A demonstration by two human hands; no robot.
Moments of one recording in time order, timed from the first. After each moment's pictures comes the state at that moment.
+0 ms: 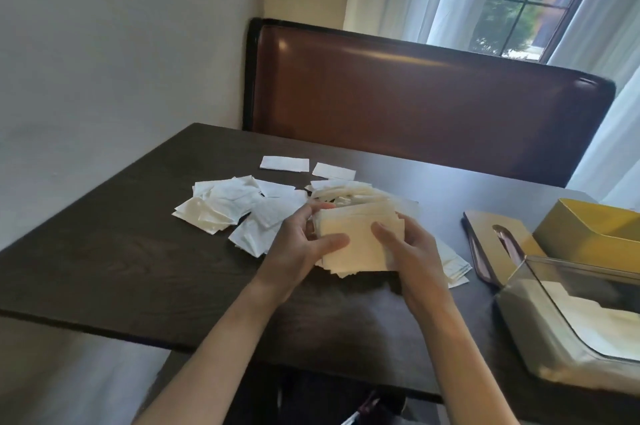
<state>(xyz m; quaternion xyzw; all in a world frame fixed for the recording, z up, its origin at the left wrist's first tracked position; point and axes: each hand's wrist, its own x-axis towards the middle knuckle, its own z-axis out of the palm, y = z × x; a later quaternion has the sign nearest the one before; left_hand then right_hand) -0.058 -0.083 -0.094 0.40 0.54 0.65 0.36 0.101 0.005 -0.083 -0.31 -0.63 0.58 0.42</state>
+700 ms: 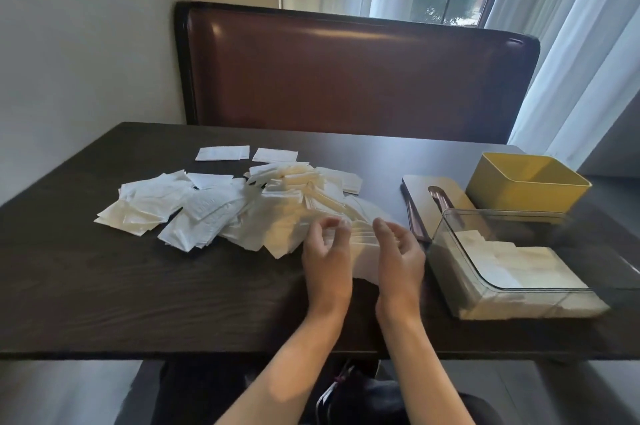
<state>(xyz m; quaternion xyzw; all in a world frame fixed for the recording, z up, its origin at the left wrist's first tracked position) 0.097 -0.034 -0.113 0.26 0.57 0.73 0.29 0.164 -0.004 -0.111 -0.45 -0.44 0.52 0.58</state>
